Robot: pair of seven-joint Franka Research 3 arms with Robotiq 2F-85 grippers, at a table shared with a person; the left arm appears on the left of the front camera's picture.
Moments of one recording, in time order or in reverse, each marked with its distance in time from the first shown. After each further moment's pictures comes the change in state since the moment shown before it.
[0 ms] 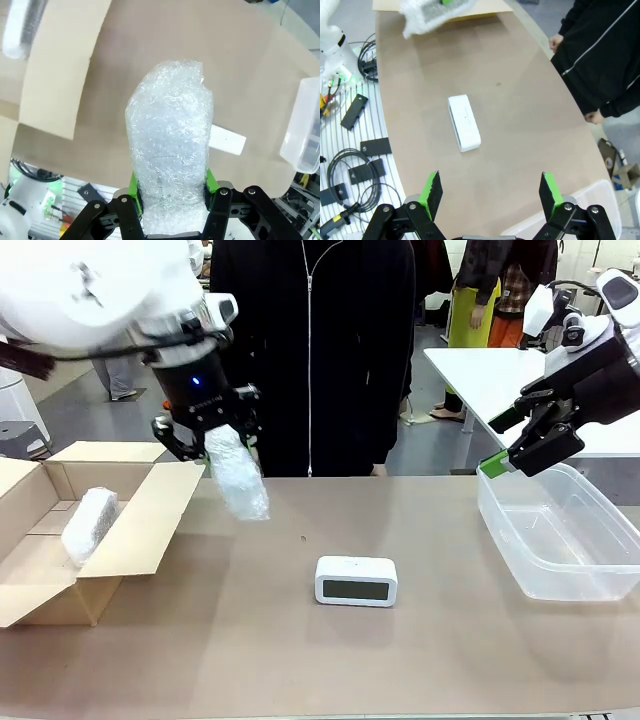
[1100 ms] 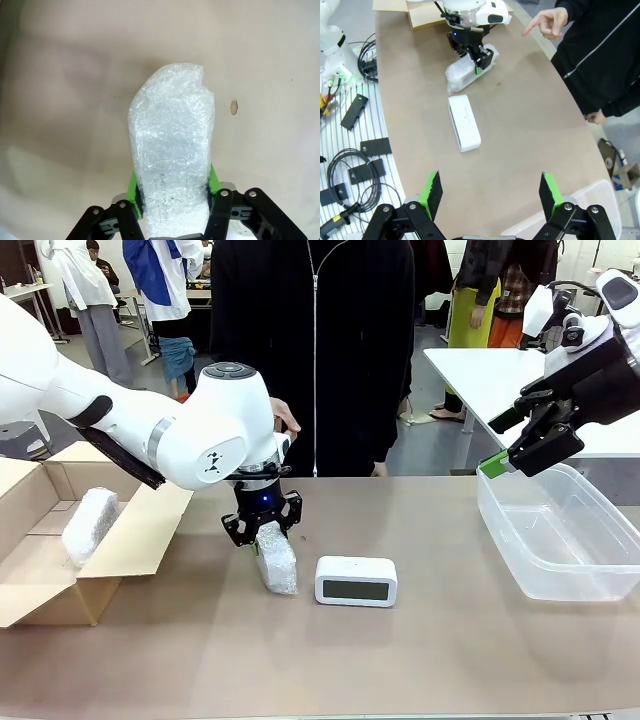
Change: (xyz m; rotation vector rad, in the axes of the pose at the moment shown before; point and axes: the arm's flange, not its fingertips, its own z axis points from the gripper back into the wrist) left arm 0.037 -0.029 -0.249 0.117 0.023 0.036; right arm 0.000 0.000 0.000 0.000 0.000 0.000
